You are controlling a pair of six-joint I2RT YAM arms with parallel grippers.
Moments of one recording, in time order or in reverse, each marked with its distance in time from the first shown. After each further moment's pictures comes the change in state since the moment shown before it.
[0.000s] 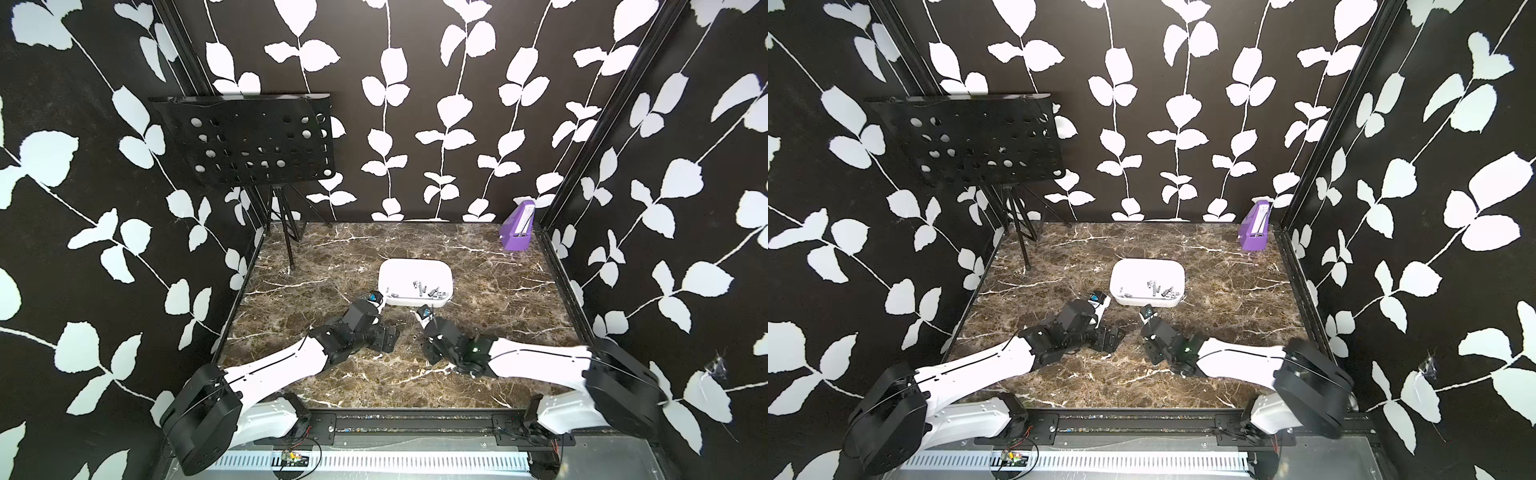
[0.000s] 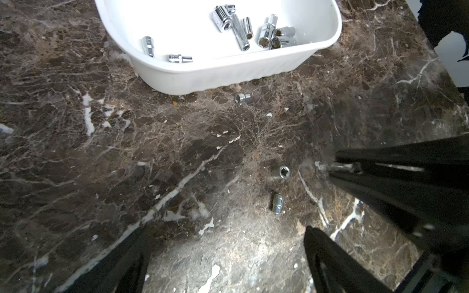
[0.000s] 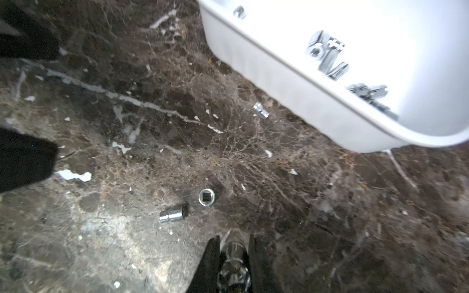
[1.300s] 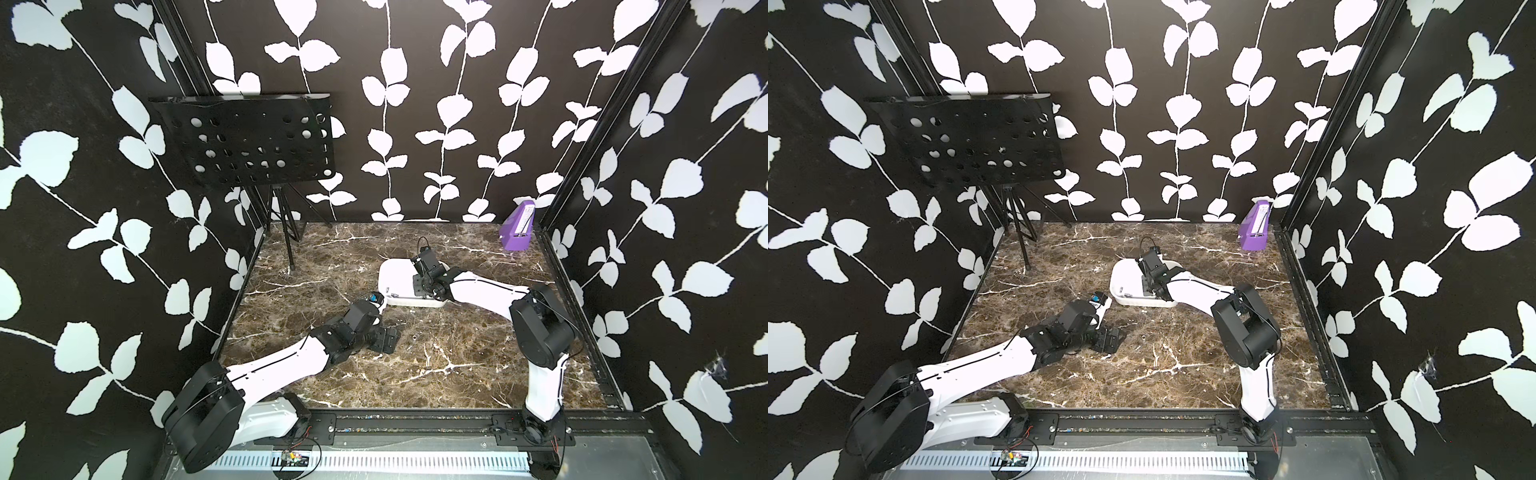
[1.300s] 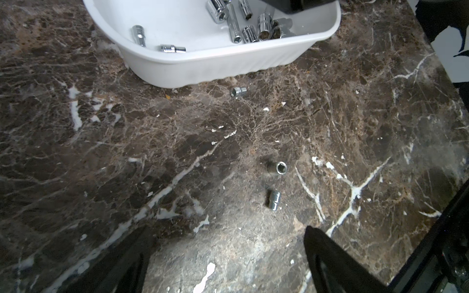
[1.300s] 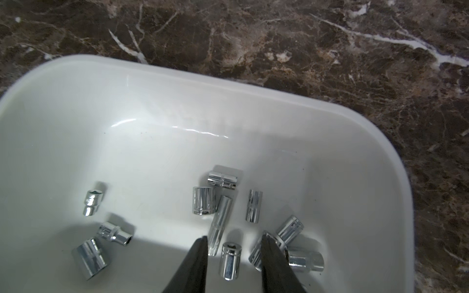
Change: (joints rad) left arm -0.002 0.013 0.000 0.000 0.025 -0.007; right arm -0.347 0.579 0.721 -0.249 -0.023 0.135
